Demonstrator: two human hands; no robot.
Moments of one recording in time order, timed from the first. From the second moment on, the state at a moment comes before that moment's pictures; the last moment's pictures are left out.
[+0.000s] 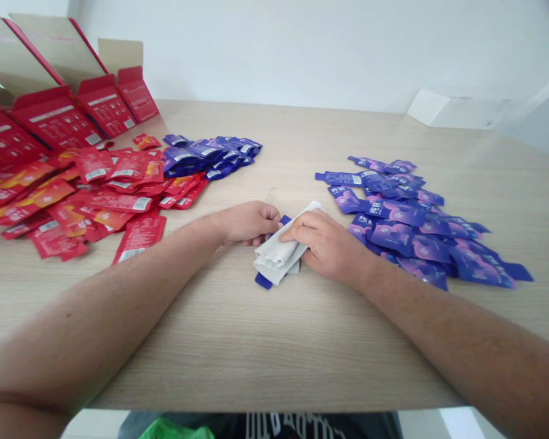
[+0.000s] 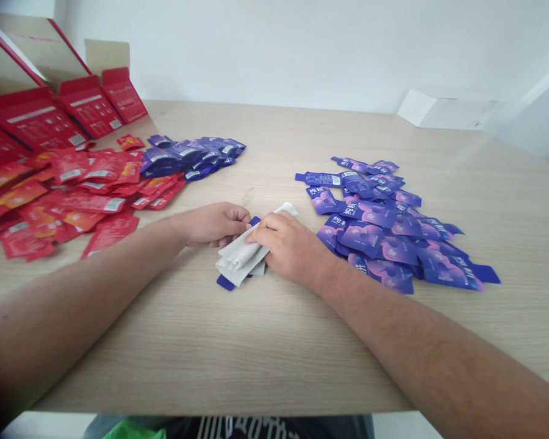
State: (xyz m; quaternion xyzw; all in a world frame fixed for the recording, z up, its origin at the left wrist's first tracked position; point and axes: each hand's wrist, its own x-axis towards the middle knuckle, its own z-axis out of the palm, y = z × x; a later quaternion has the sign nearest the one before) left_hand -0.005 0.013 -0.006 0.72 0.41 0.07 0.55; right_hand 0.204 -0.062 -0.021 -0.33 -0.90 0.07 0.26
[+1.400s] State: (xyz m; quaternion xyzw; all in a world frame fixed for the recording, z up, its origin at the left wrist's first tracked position) left_hand -0.004 0.011 -0.004 0.73 0.40 0.08 0.55; right_hand 0.192 -0.079 -0.013 -0.27 -0.94 0.05 0.18
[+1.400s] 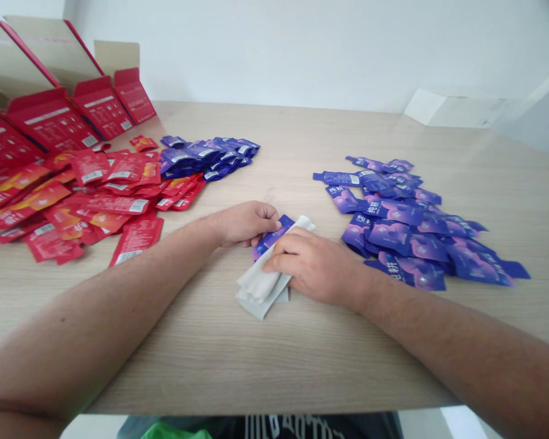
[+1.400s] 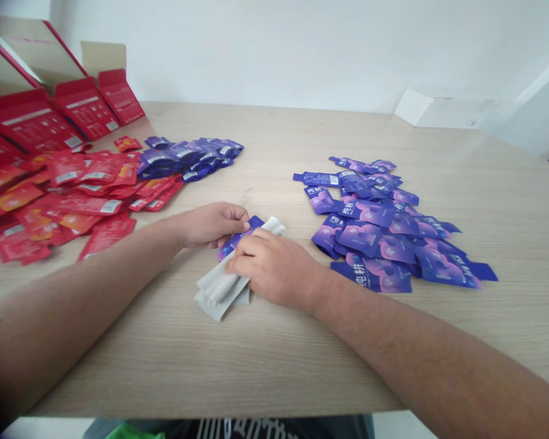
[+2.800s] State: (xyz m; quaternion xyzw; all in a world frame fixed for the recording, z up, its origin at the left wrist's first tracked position) left_hand -0.003 0.011 -0.004 0.71 0.41 0.08 0.56; right_hand 0.196 -0.072 -0.019 -0.33 -0.91 0.05 0.26
